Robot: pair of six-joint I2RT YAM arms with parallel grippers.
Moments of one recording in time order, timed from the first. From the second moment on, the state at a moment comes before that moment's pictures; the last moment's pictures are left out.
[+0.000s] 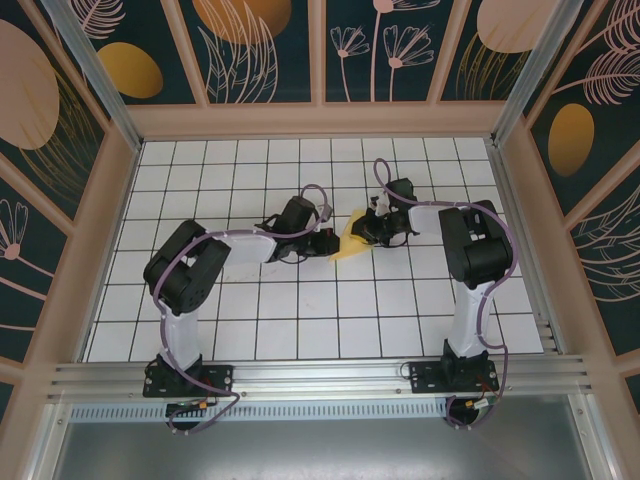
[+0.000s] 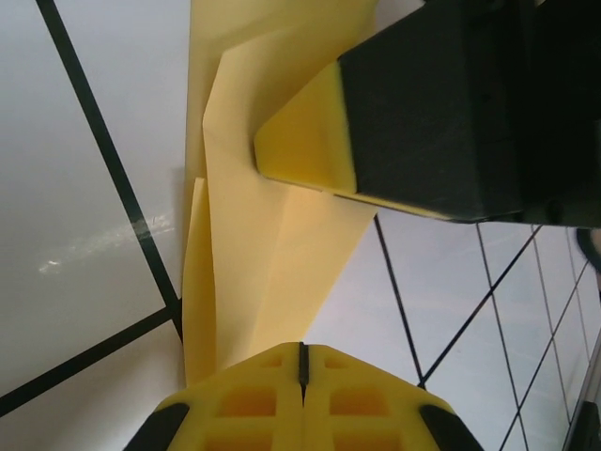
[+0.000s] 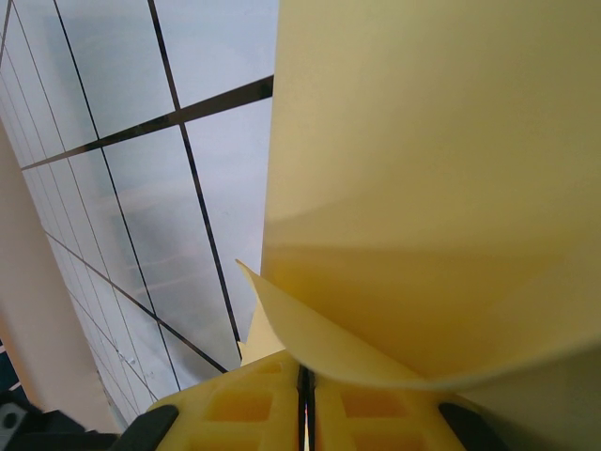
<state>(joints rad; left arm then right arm) -0.67 1.96 1.06 0.12 0.46 -0.67 0.29 2.02 1.10 -0.17 -0.70 0.65</state>
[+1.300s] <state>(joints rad) -0.68 2.00 1.02 0.16 0.41 -0.75 0.37 1.89 0.98 -0.02 -0.75 0.59</state>
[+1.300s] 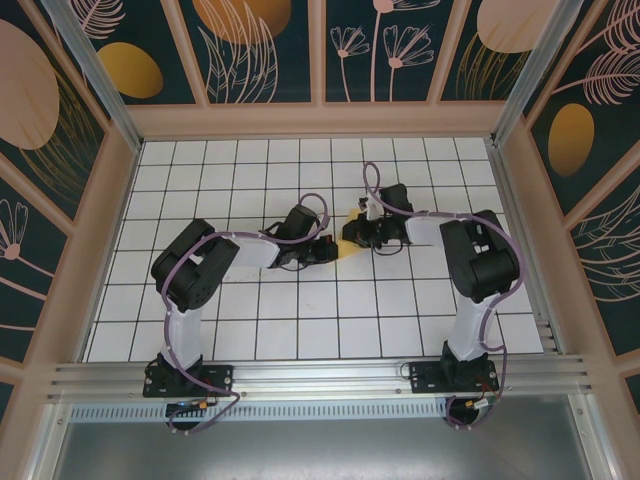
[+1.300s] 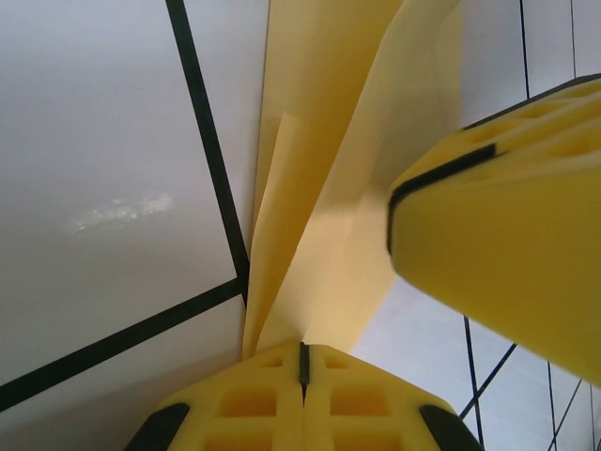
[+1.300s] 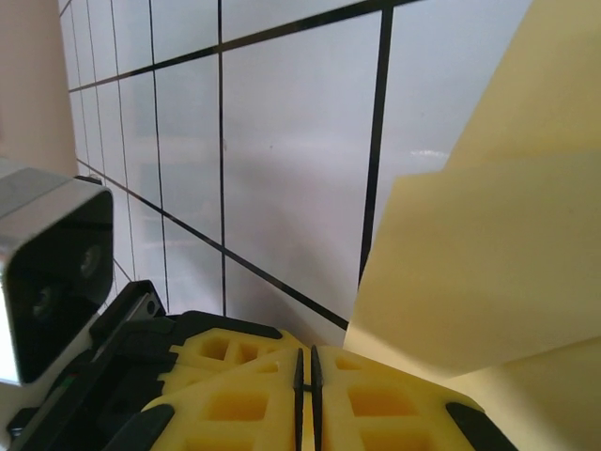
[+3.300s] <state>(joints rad) -0.68 1.97 1.00 0.14 0.35 -0.74 0.25 2.09 1.23 -0.23 -0.72 0.50</state>
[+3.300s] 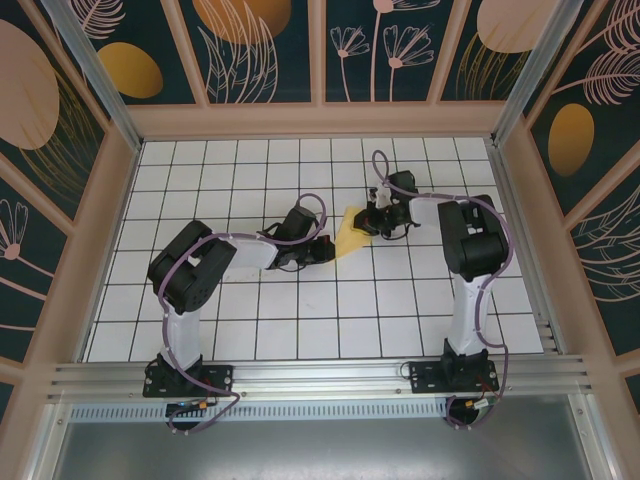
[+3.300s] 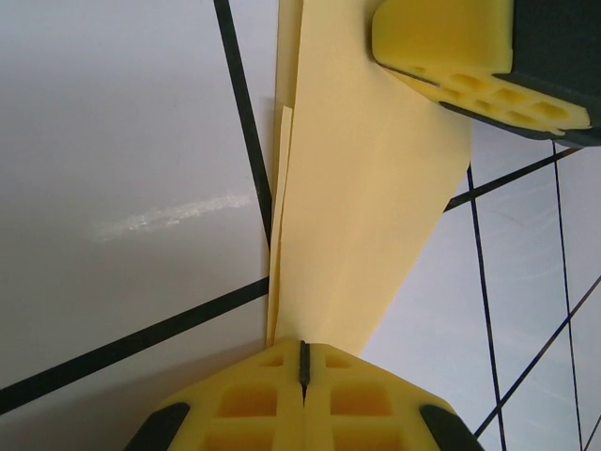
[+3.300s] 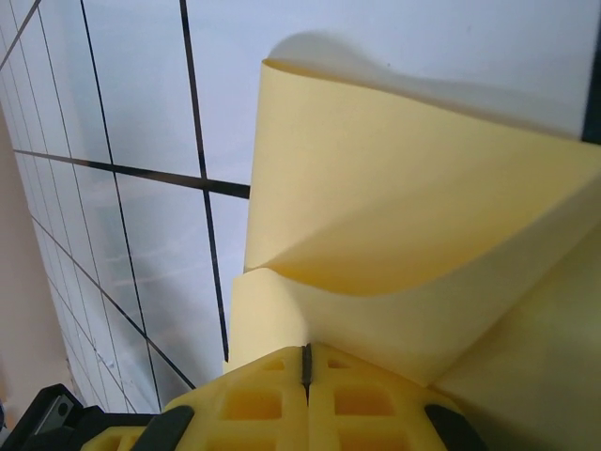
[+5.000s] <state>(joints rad) -0.68 1.97 1.00 0.13 0.35 -0.74 0.38 2.01 1.12 -0.16 -0.66 0.49</state>
